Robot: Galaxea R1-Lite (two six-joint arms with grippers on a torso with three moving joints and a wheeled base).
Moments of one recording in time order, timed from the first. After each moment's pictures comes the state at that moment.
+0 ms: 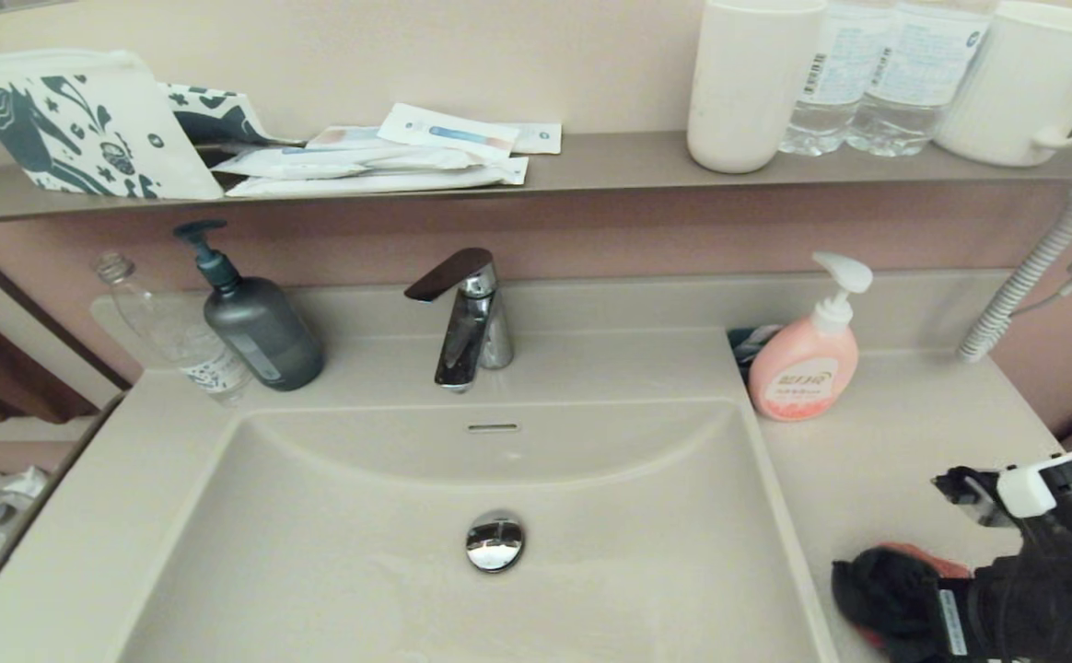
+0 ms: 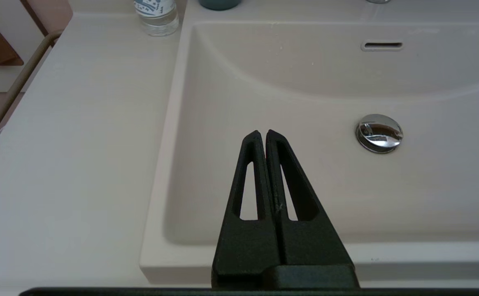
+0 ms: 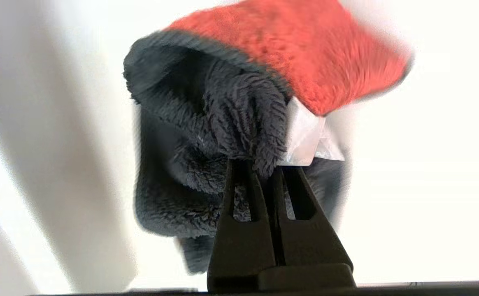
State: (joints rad) left arm 0.00 0.00 0.00 0.00 0.02 0.00; right arm 0.27 1.46 -0.51 0.00 -0.12 0.31
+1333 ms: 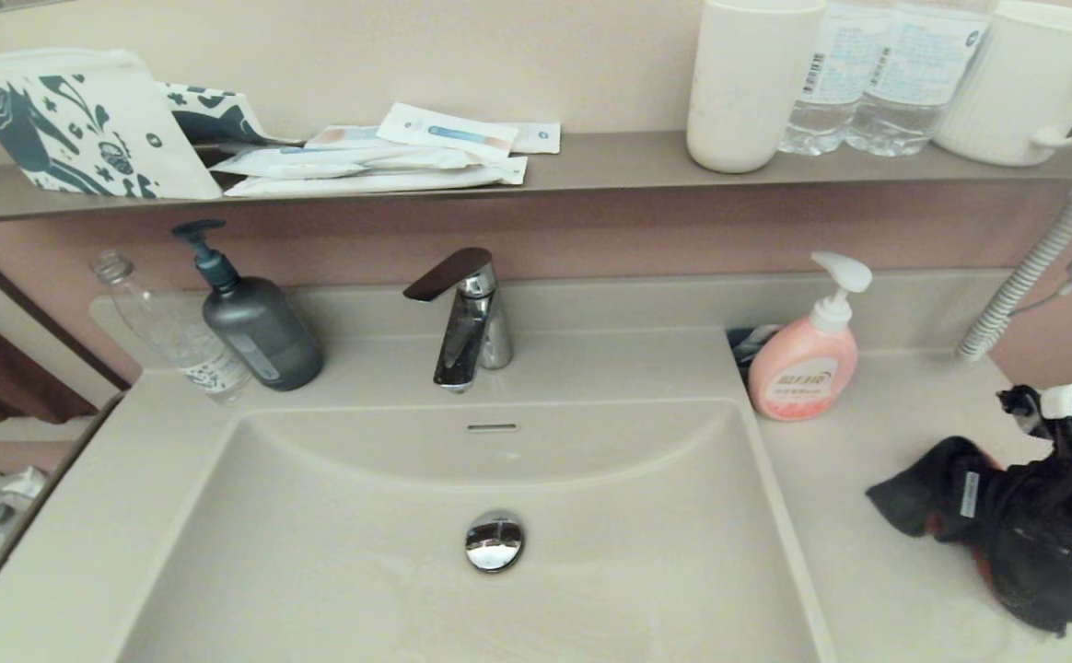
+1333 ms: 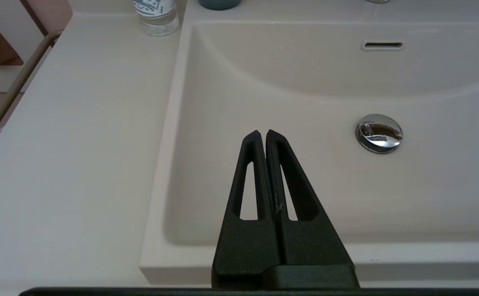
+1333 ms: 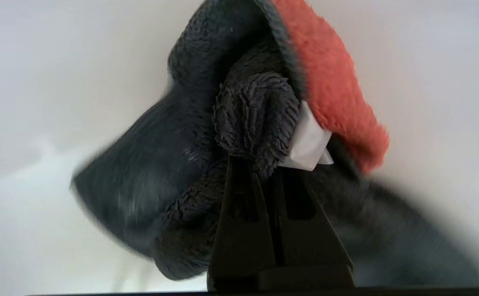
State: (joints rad) left arm 0.00 0.00 0.00 0.00 0.02 0.00; right arm -0.06 1.74 -0.58 -0.44 -0.09 0.24
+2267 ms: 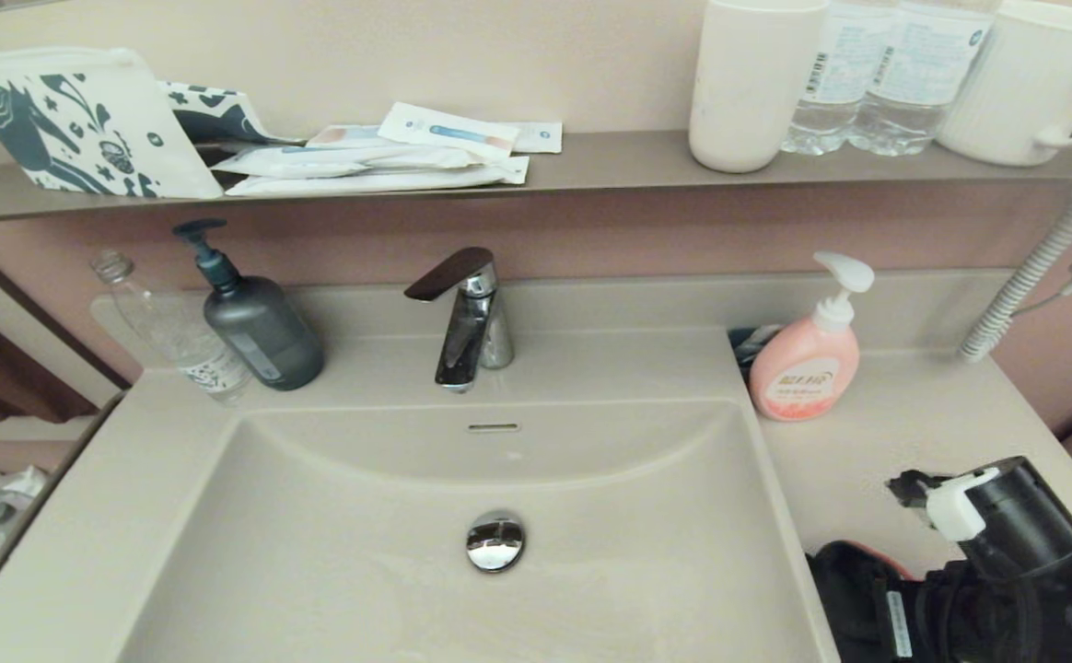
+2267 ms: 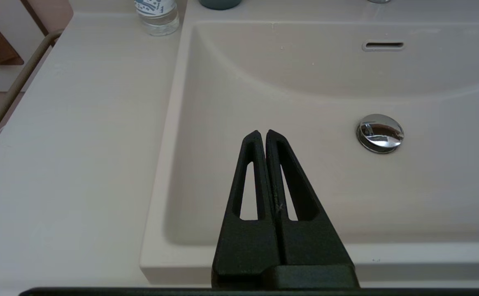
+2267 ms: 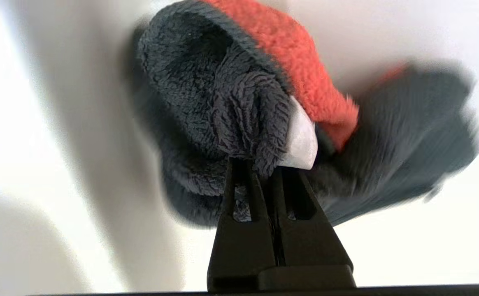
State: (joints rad) left arm 0.00 0.00 0.00 0.00 0.02 0.00; right arm 0.44 1.53 -0.54 -0.01 -0.22 0.48
